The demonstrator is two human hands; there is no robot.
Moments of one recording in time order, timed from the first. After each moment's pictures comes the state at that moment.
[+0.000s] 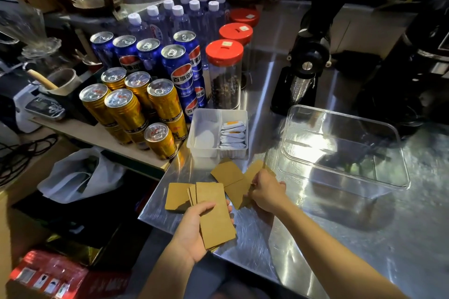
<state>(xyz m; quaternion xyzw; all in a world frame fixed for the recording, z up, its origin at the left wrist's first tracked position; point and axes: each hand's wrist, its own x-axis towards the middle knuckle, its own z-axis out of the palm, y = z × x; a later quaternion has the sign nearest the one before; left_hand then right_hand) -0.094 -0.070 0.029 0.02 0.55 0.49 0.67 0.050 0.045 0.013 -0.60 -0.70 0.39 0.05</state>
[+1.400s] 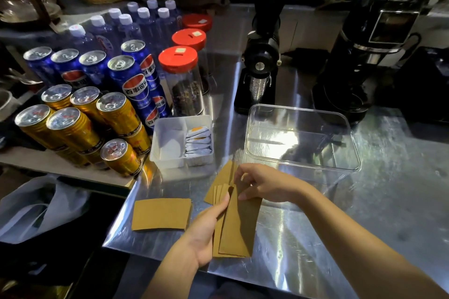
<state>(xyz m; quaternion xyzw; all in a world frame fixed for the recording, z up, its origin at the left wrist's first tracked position) -0.037 -0.036 0.041 0.12 0.52 0.35 0.77 0.116 0.060 0.087 -0.42 -0.76 0.49 0.01</state>
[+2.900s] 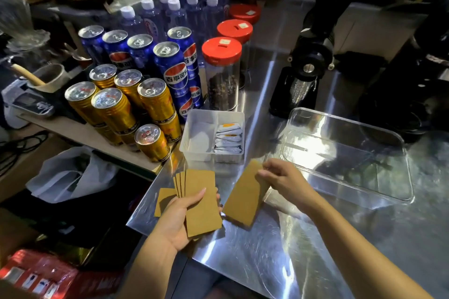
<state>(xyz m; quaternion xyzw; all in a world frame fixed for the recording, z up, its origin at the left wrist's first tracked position) -0.115 -0.041 0.031 0.07 0.53 0.52 0.66 0.092 0.076 0.053 -0.47 -0.65 0.54 0.23</state>
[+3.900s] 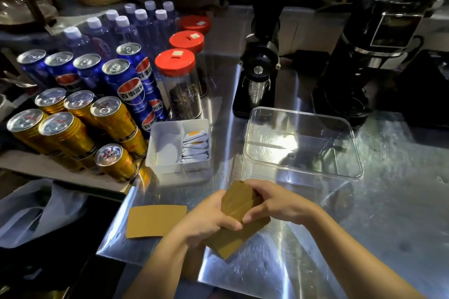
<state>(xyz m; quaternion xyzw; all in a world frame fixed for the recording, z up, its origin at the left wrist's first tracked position) -0.043 -0.003 0.060 0.50 0.57 0.17 0.62 0.137 0.049 0.069 -0.36 -0.66 0.65 0.10</state>
